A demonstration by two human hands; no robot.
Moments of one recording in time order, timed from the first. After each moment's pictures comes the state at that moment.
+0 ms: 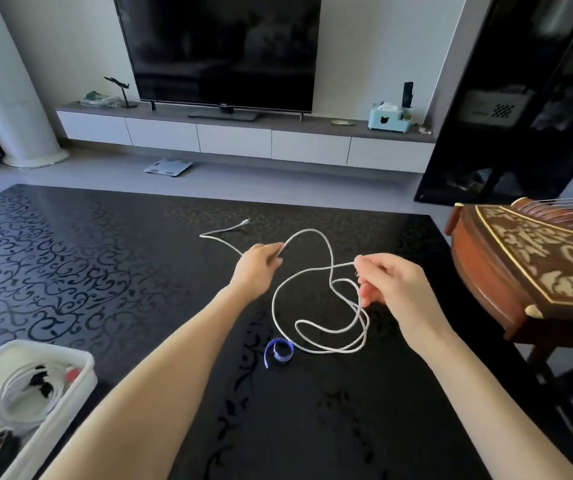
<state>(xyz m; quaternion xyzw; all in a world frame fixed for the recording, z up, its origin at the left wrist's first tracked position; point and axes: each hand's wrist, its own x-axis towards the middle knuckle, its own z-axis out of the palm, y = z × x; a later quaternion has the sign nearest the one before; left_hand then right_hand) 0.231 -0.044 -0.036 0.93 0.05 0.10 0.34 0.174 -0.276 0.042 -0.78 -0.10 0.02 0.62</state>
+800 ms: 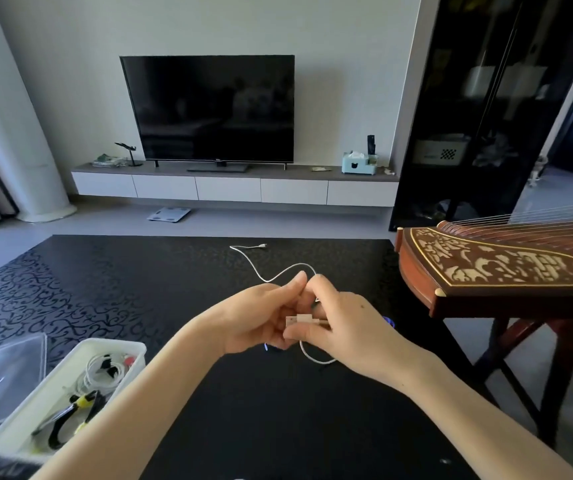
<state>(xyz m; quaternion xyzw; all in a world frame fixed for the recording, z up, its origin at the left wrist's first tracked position) -0.020 -0.125 0.143 0.70 -0.06 -0.22 0.68 -0.007 -0.291 0.135 -0.87 -0.37 -0.01 0.33</state>
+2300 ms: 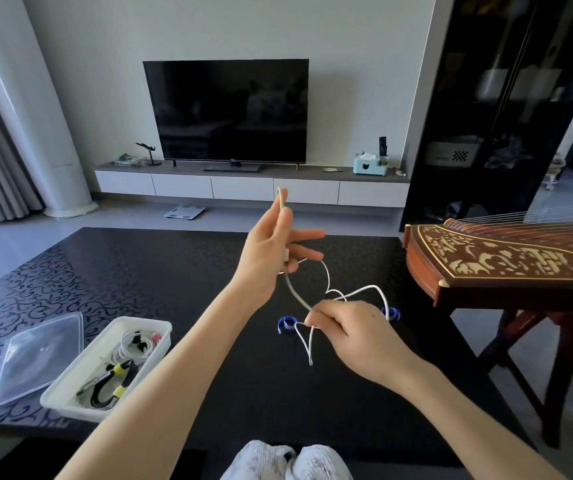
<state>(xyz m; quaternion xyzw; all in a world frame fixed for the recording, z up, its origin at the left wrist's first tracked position) -0.036 -0.139 0.171 0.64 -0.06 0.14 0.75 -0.052 -0.298 0.120 -0.88 -0.35 -0.05 0.33</state>
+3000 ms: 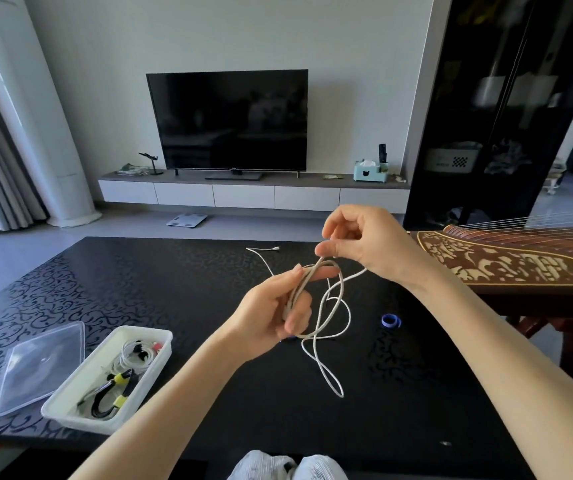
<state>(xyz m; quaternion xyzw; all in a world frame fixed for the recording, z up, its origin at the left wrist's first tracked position) -0.062 -0.135 0.136 0.56 -0.16 -0.10 0.81 0.003 -0.301 0.211 -0.82 -0.36 -0.07 0.44</state>
